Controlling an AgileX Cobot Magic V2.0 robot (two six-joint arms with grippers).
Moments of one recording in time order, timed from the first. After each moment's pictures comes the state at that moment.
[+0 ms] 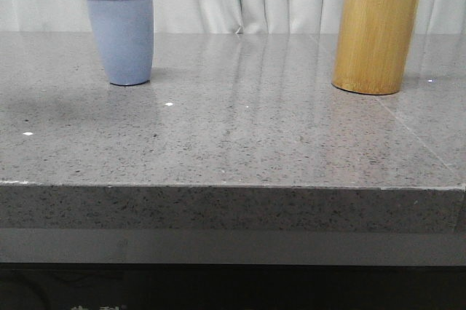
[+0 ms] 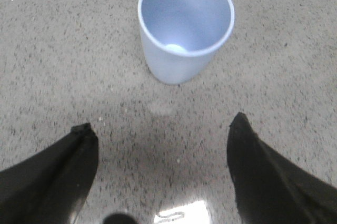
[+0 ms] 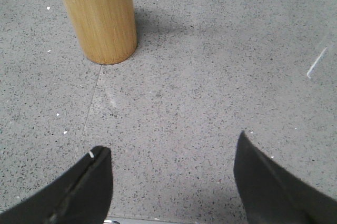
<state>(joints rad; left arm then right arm) -0.28 1.44 -1.43 -0.08 0.92 0.01 -0.02 0.67 -0.82 0.07 0.81 -0.02</state>
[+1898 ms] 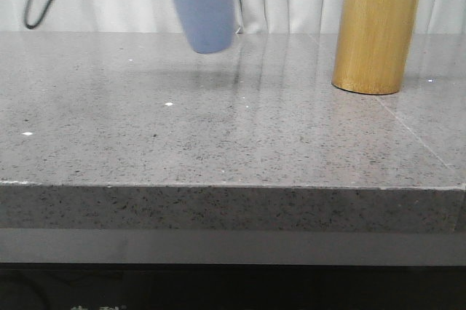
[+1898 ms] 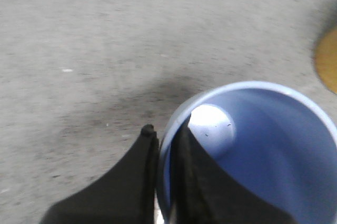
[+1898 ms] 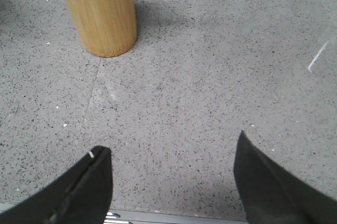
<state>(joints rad) -0.50 2.01 -2.15 -0.05 1.16 0.00 -0.02 0.67 -0.82 0.07 0.83 -0.03</state>
